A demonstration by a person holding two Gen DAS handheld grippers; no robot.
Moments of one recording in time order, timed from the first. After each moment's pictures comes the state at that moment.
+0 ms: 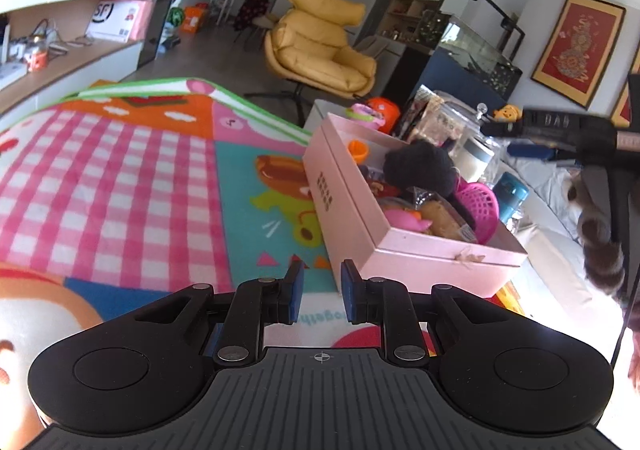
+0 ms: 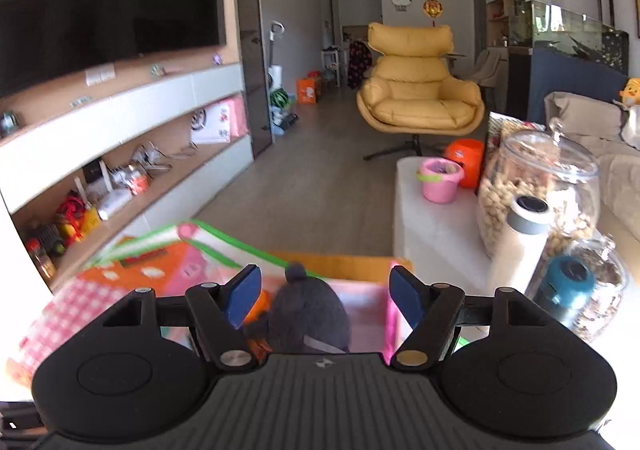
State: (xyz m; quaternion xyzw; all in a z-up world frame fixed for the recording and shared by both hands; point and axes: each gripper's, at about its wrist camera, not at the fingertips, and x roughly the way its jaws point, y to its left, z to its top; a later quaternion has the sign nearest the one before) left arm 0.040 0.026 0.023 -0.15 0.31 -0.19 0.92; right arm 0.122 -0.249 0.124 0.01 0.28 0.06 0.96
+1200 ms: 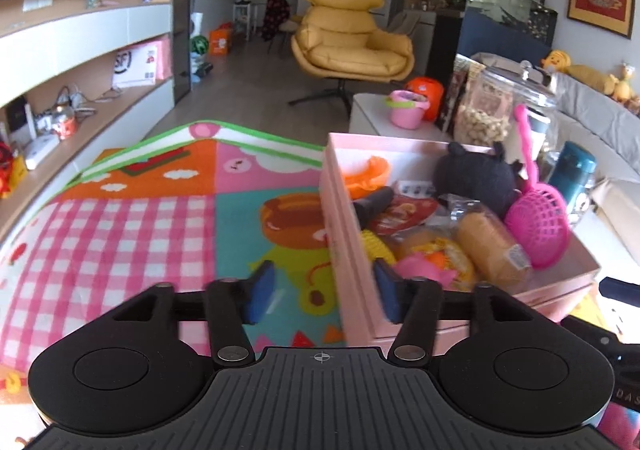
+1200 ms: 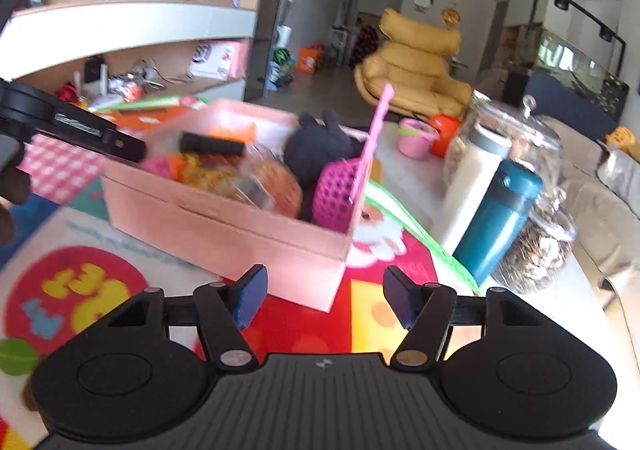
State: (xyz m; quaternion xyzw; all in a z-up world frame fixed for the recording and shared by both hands) left arm 0.092 -0.036 0.046 -0.02 0.32 -0.09 0.94; right arm 0.014 -0.246 0.033 -0.11 0.29 0.03 0.95
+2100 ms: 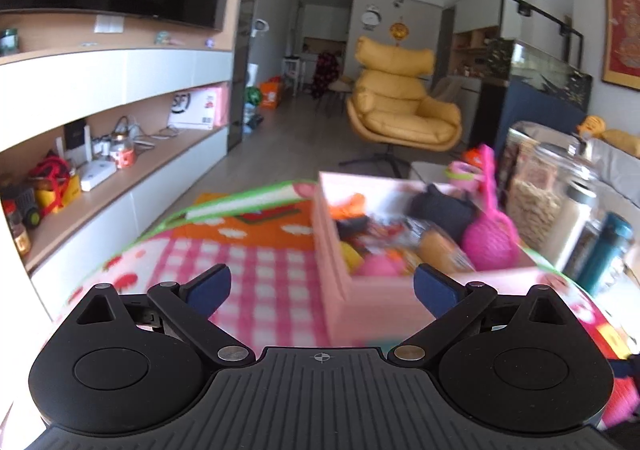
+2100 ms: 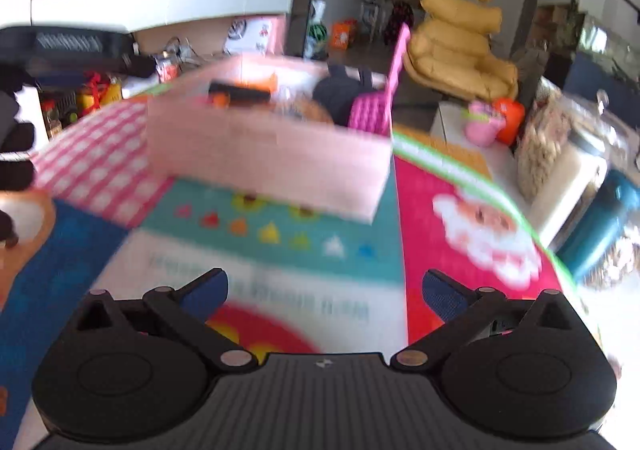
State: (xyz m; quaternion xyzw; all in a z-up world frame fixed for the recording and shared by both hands) left arm 0.047 0.056 0.073 -0.05 0.23 -0.04 0.97; right arm 0.029 -0.138 0.008 -0.10 0.35 0.07 0.93
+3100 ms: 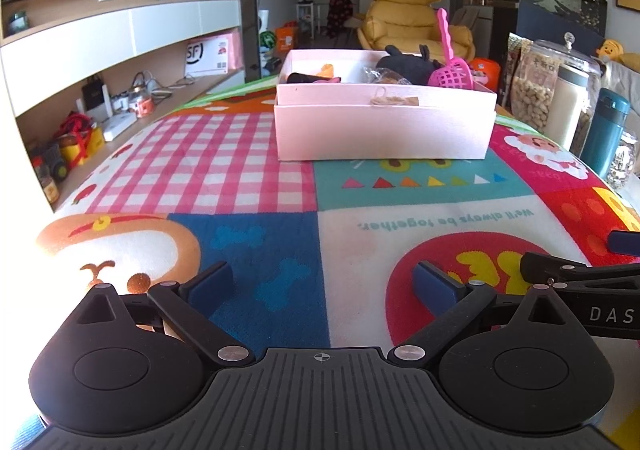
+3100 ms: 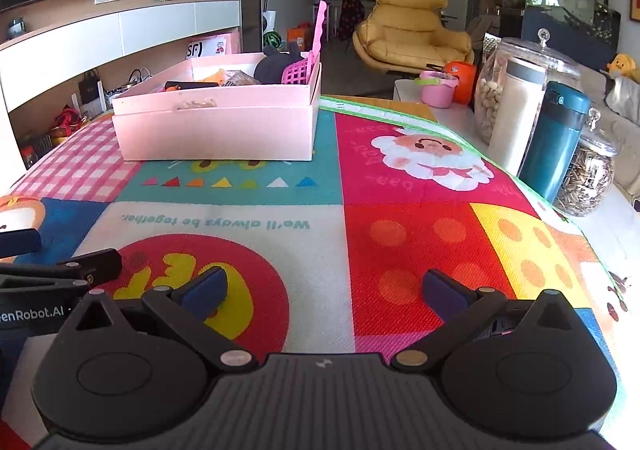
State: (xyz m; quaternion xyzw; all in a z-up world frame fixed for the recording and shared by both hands) left arm -0.015 -0.014 0.007 0.01 0.32 0.01 0.95; right arm -0.003 -0.183 -0.003 -0.02 0.32 0.04 0.95
